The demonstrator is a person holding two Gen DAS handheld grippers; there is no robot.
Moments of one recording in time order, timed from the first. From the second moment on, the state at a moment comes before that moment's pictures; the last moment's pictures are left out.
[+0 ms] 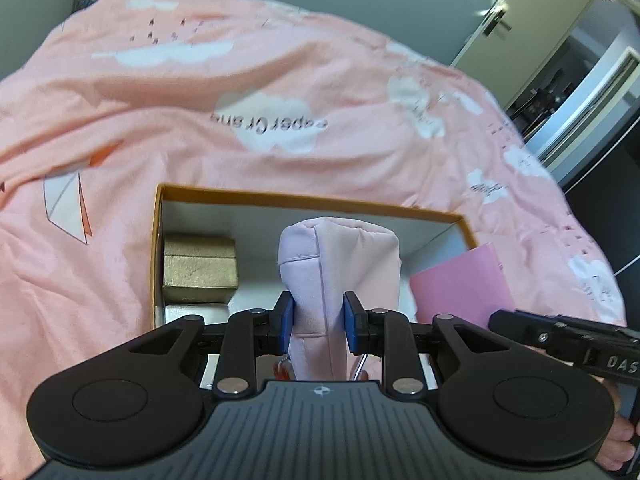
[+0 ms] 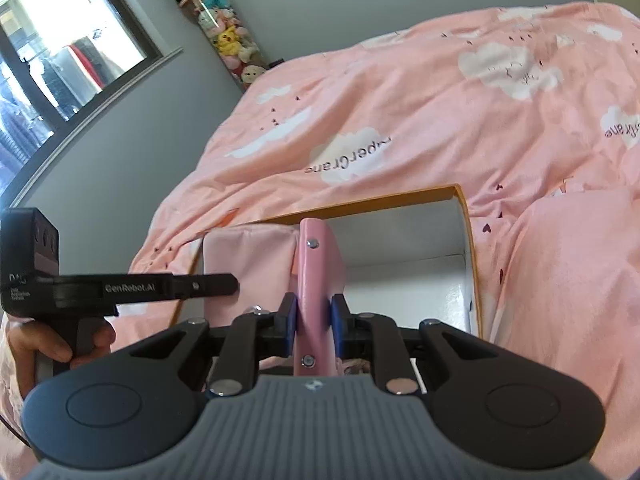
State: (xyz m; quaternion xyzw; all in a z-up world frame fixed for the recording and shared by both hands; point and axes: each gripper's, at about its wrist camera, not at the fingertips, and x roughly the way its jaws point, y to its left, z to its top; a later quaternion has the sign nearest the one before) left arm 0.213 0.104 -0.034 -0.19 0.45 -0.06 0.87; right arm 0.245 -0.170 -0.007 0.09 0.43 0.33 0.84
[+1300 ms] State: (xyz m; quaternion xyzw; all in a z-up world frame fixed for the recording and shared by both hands) left arm 0.233 0.075 -0.068 -0.04 0.47 -0.01 0.88; right arm 0.327 -0.132 -0.096 0.16 0.52 0.32 0.77
